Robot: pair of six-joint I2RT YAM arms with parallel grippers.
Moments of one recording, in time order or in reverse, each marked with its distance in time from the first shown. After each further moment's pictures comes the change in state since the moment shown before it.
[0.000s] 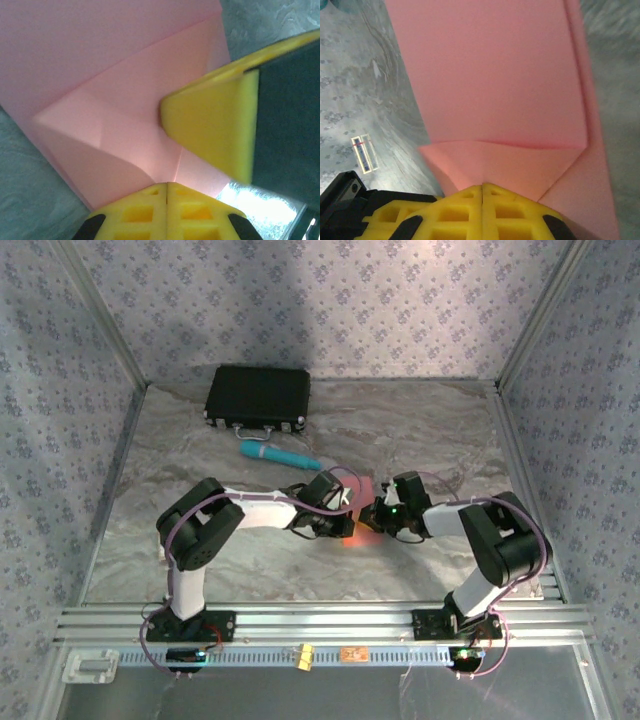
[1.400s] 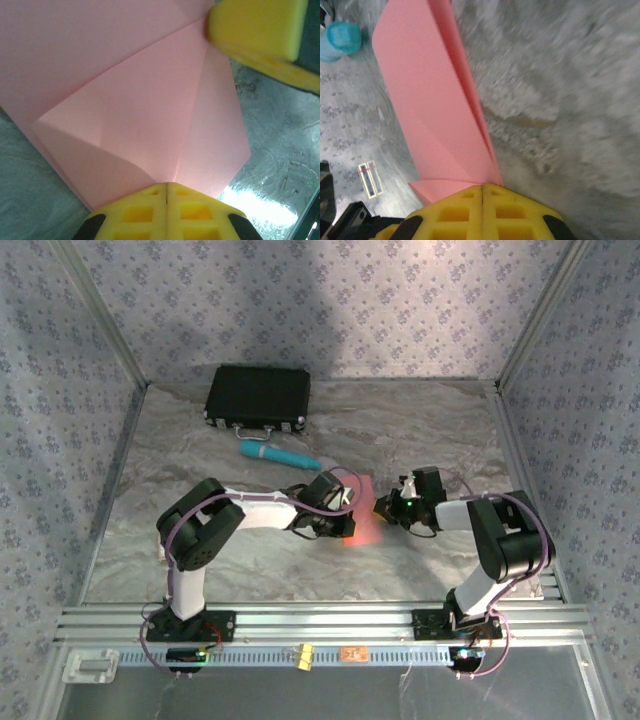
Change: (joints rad) left arm -0.005 0.000 -0.003 0.011 -0.011 -0.004; right arm -0.143 0.002 0.012 -0.023 -0.021 -0.070
